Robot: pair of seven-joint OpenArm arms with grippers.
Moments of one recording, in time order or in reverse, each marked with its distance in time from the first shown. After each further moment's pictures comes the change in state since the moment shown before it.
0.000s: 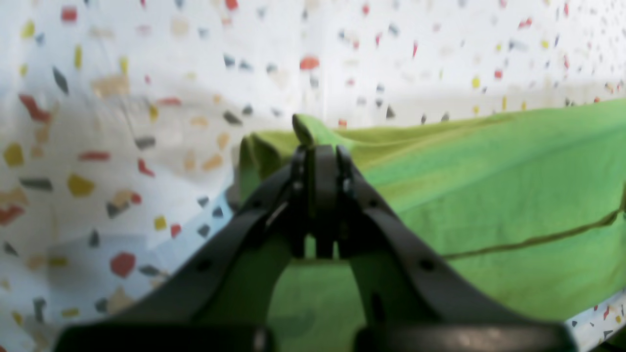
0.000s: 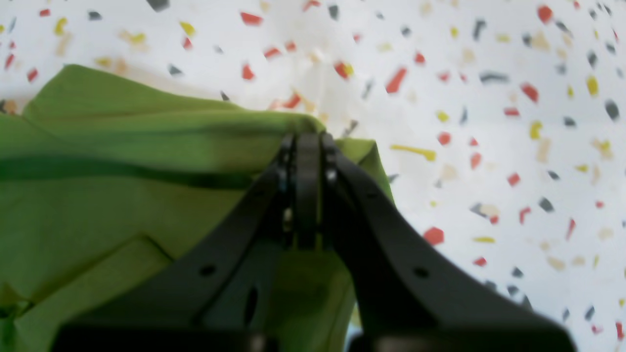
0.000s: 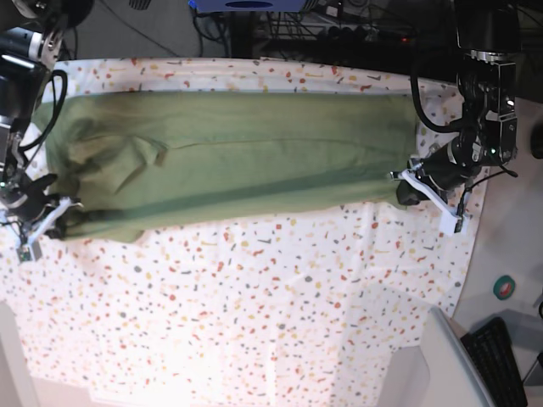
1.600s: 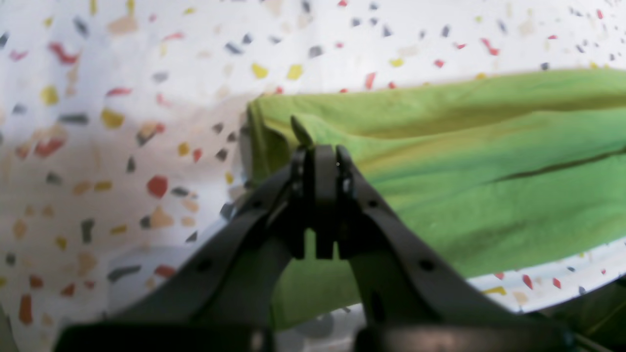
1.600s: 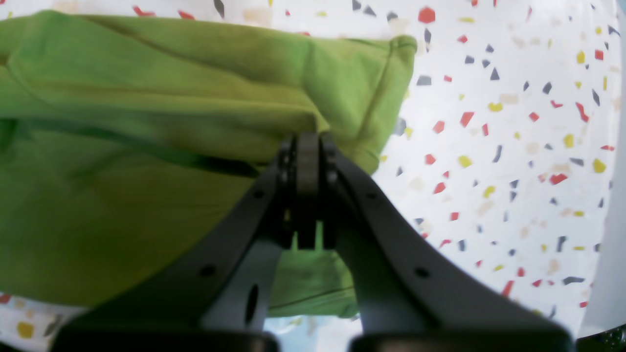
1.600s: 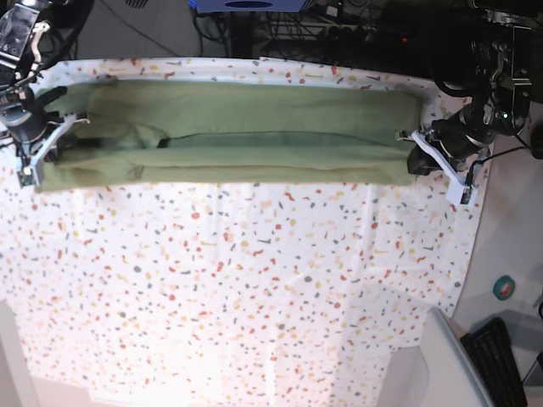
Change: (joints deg) left arm 11.5 -4.8 -0.3 11.4 0.0 0.0 0.2; right arm -26.3 -12.3 8.1 39.6 0.1 0.4 -18.4
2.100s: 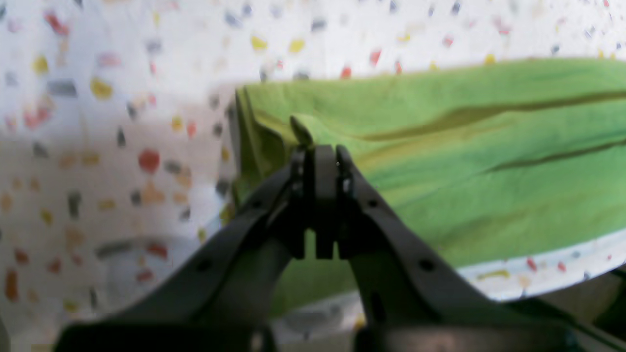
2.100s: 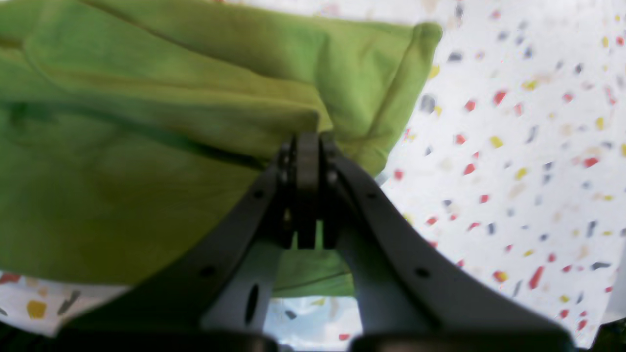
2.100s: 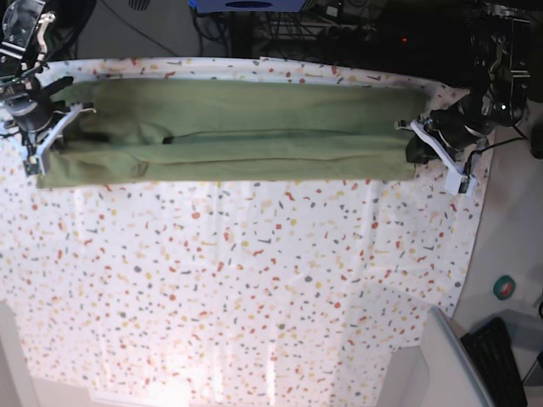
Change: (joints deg) left arm 2.4 0.0 0.0 0.2 0.0 -0.1 -0.1; right arm -2.1 -1.0 -0.1 0.2 0.0 0.0 -0.4
